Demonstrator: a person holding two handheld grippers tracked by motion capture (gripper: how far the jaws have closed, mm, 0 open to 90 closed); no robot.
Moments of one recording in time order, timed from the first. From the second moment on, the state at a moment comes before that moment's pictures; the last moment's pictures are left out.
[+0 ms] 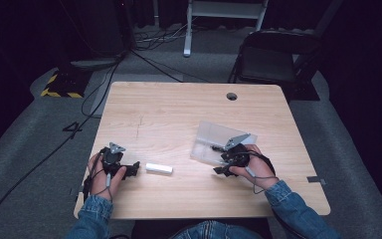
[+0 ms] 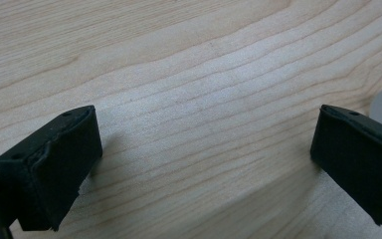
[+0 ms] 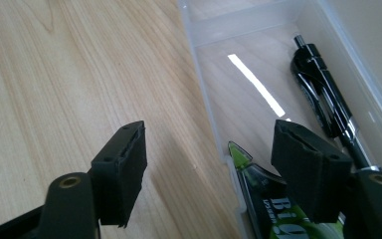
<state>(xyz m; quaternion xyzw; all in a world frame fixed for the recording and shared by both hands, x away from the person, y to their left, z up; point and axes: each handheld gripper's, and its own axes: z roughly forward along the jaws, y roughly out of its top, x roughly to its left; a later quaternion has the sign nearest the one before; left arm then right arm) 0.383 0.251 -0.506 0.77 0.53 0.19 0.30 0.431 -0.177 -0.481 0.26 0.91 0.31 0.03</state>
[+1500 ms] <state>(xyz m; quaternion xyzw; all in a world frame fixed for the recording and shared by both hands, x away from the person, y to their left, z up) 0.382 0.254 -0.506 0.77 0.53 0.19 0.30 0.417 -0.106 -0.438 0.19 0.89 0.40 0.06</state>
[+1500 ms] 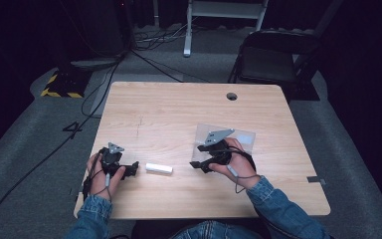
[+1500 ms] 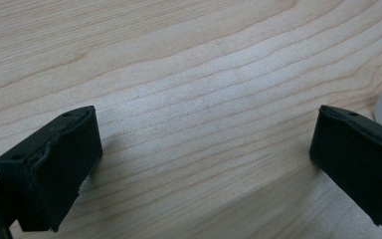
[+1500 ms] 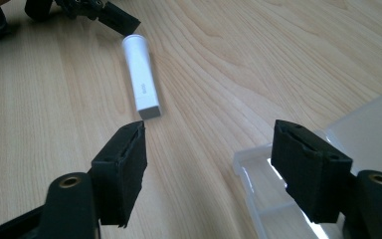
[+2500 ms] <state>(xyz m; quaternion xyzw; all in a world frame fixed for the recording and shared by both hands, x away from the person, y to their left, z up) 0.378 0.256 -0.506 0.77 0.53 0.19 0.30 0.409 -0.026 -0.468 0.13 0.91 0.39 0.04</state>
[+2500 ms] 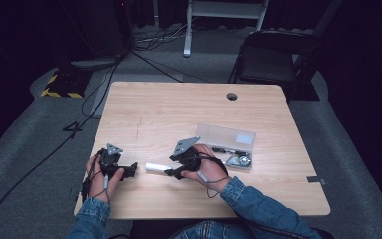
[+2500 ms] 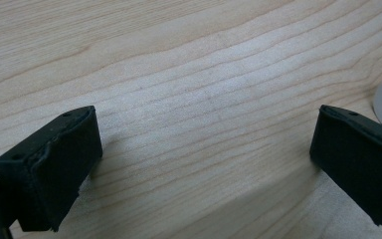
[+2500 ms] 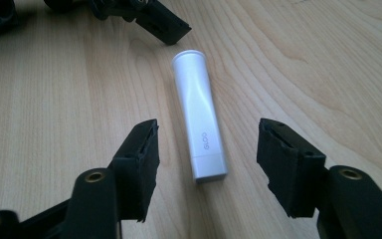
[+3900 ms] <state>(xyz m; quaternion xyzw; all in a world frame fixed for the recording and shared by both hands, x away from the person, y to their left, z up) 0.378 0.256 -0.506 0.77 0.53 0.19 0.30 0.410 -0.007 -0.496 0.10 0.92 0.38 0.04</state>
